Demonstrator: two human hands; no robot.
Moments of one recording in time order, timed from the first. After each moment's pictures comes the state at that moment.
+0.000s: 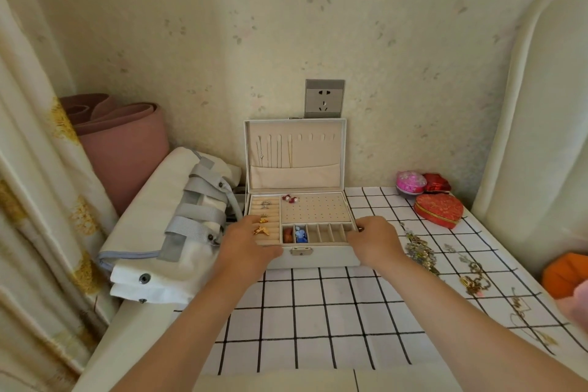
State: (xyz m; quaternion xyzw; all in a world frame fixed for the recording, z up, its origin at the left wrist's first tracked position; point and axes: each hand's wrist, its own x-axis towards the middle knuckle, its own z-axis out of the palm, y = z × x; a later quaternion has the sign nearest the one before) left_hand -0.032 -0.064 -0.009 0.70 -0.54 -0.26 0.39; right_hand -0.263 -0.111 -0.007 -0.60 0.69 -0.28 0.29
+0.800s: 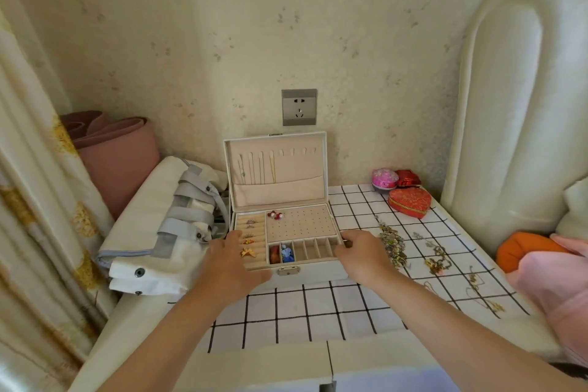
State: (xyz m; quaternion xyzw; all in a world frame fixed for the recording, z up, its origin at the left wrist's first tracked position) left_hand -0.041 -0.006 0.005 0.75 -0.60 -0.20 0.20; right_hand -0.292 -0.054 -0.016 -0.65 0.63 -0.30 0.30
